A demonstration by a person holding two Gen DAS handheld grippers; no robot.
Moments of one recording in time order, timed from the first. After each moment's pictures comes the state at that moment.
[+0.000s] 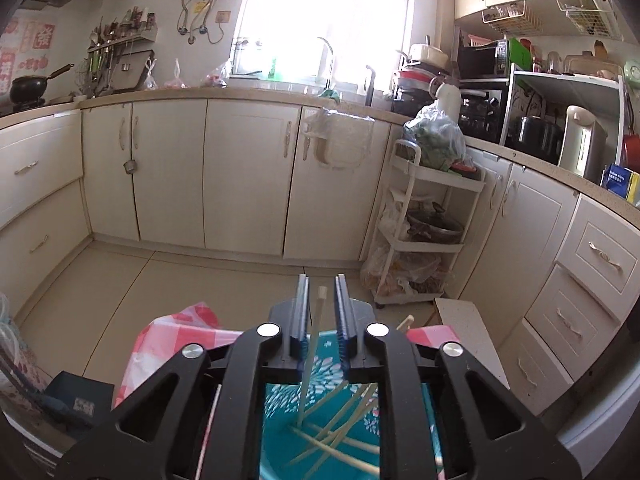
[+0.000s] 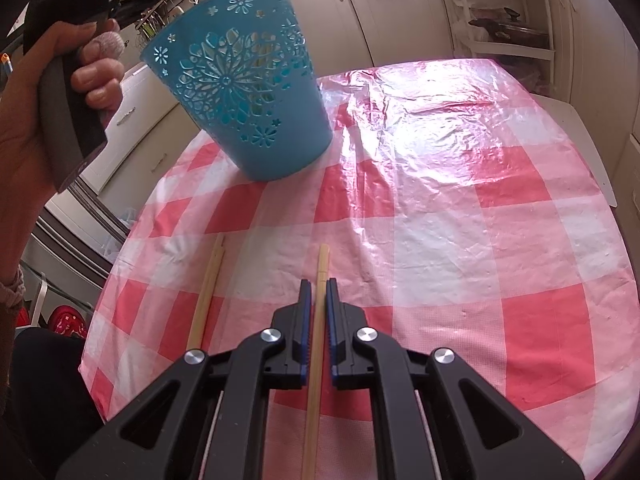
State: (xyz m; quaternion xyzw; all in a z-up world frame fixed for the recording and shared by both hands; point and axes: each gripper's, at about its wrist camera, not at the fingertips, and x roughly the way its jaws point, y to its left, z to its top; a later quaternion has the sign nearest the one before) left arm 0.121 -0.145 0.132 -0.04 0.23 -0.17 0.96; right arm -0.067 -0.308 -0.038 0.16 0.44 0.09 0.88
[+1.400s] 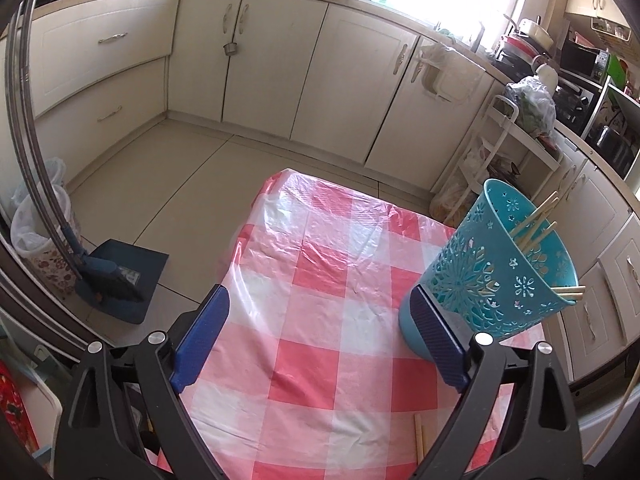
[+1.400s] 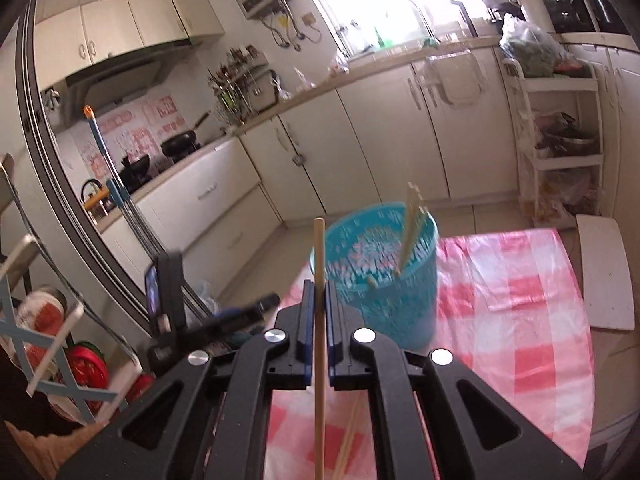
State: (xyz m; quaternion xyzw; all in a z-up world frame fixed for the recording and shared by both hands) left arm 0.073 0.001 0.047 -0.12 0.39 -0.06 0.91; right arm -0.033 -0.282 0.154 0.18 0.25 0.19 0.93
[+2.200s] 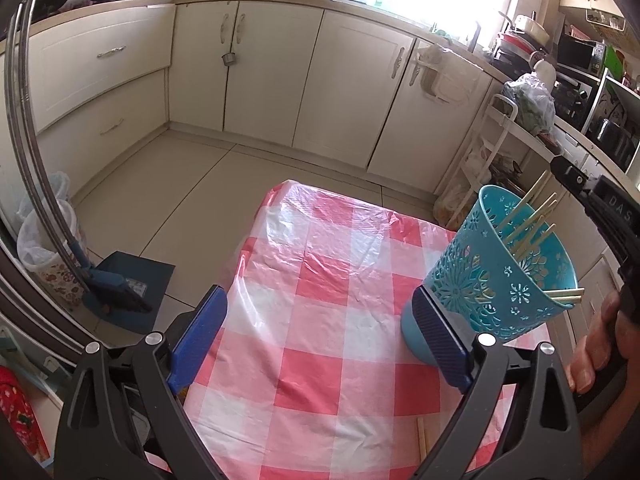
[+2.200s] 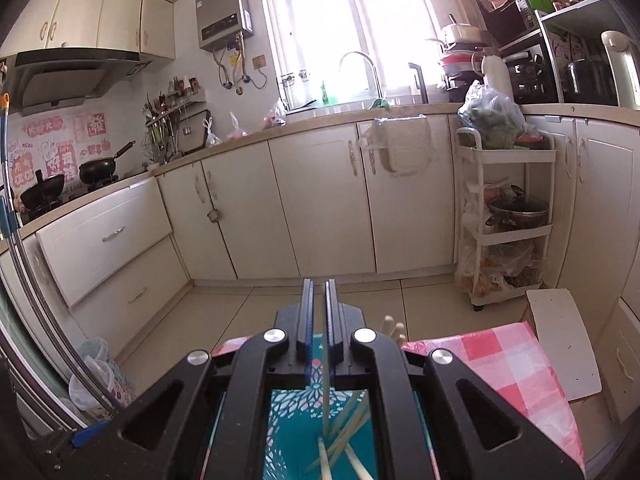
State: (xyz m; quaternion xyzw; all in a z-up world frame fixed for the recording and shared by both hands) left arm 0.072 -0.003 0.057 -0.10 0.38 -0.05 0.92; right arm 0.059 -0.254 0.121 0.10 0.19 0.02 0.98
